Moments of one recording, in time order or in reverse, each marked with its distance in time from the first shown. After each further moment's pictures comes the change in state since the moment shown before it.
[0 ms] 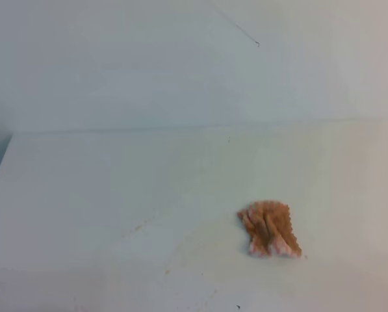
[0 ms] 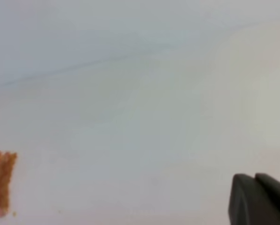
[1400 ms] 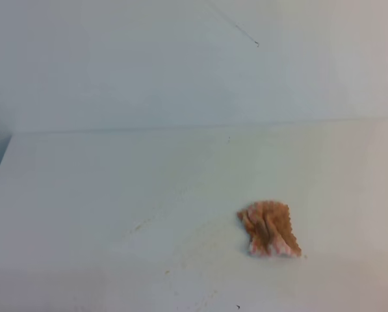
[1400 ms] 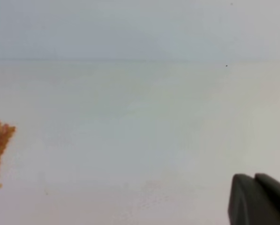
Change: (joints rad) left arm 0.000 -0.002 0.003 -0.002 -0.002 0.000; right arm 0.029 -0.006 0.020 0.033 -0.033 -0.249
